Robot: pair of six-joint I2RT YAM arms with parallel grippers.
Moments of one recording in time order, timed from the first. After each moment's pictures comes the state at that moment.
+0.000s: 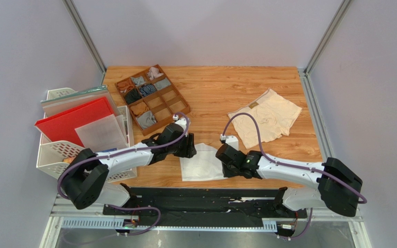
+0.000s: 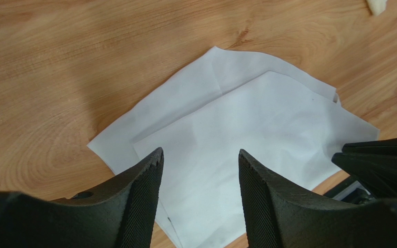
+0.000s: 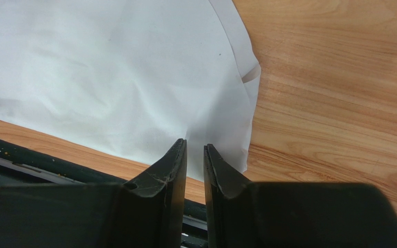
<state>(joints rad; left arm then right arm) -0.76 1.36 0.63 -0.05 0.03 -0.53 1.05 1.27 0.65 -0.48 0.25 0.77</state>
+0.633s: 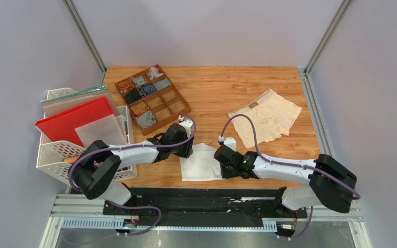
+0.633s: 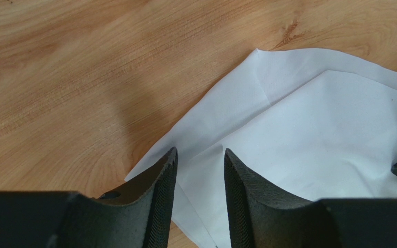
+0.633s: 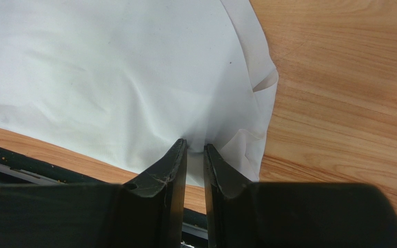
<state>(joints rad) -0.74 1.48 0.63 0.03 -0.01 -0.33 1.05 1.33 0.63 -0.41 0.23 0.78</state>
